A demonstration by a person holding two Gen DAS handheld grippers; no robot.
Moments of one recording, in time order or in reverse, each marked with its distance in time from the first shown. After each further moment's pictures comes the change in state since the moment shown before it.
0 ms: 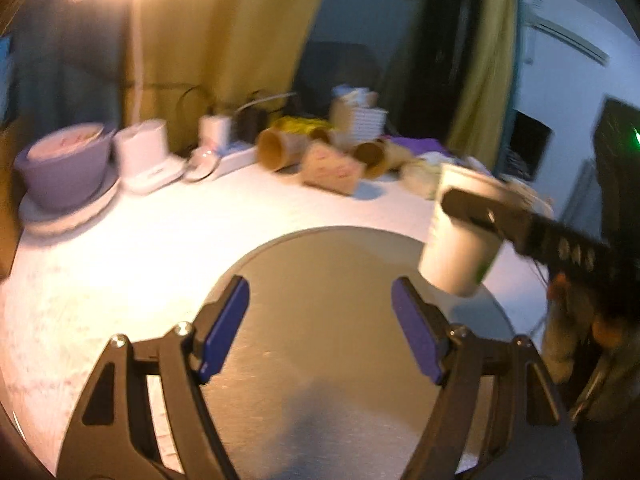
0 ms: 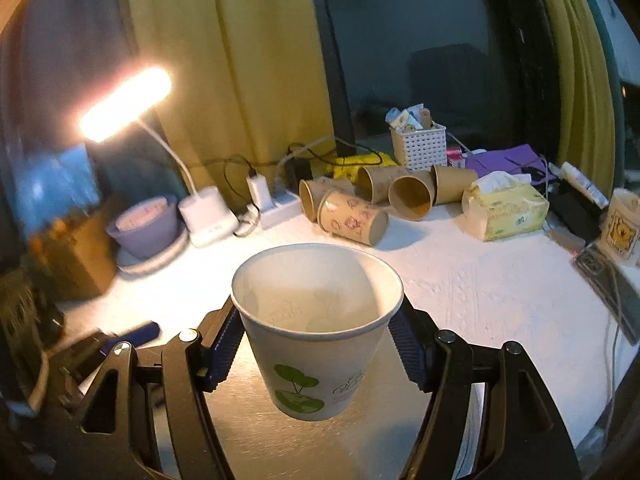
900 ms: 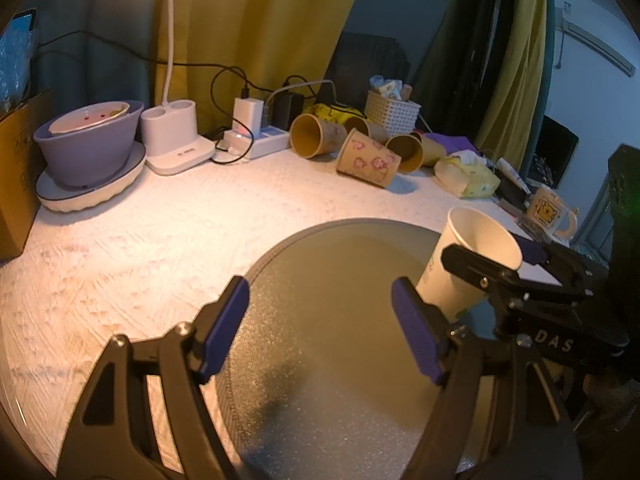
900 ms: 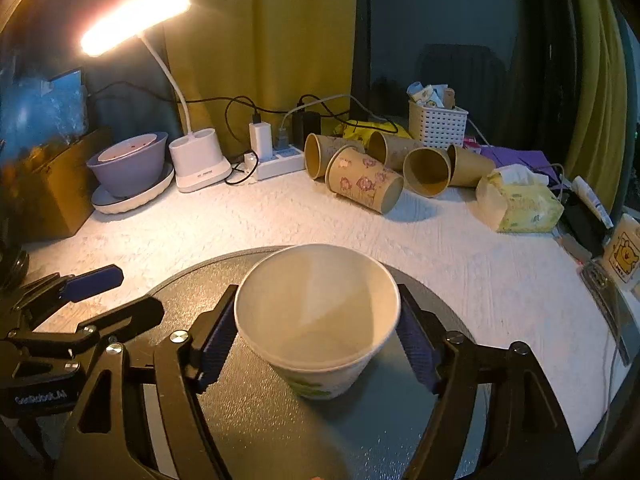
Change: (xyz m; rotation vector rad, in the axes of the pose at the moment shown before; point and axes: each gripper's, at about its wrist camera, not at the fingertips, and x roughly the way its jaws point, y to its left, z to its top) left arm 0.008 0.012 0.001 -0.047 0.033 0.065; right arm 0.031 0.022 -0.023 -0.117 0.097 -0.054
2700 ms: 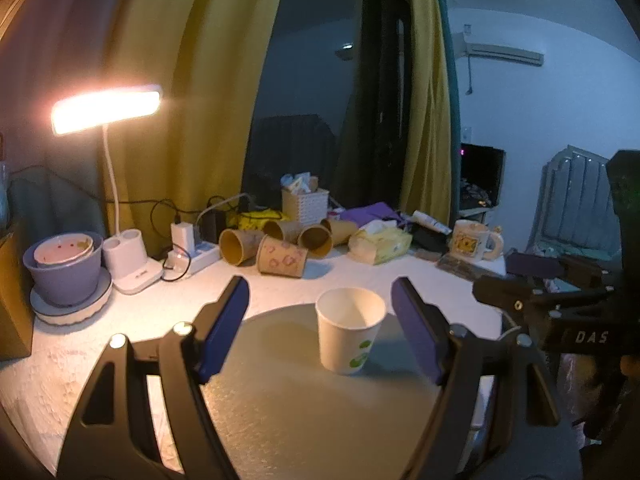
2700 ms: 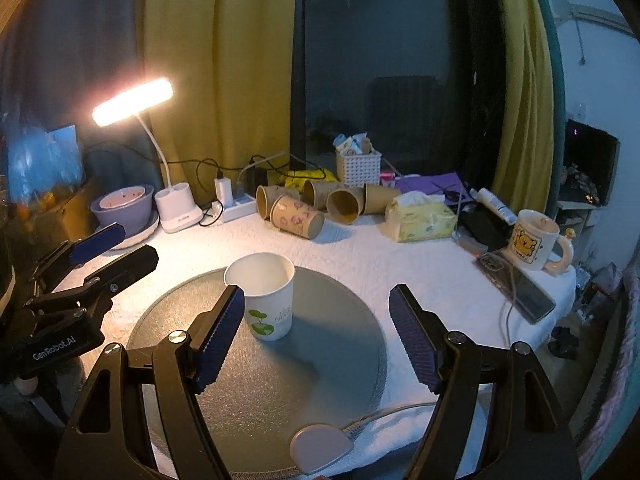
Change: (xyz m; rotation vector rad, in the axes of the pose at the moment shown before) left arm -0.095 -0.062 0.009 0.228 -0.325 -0.186; right arm -0.155 -0.024 -0.024 0.077 -0.166 -0.166
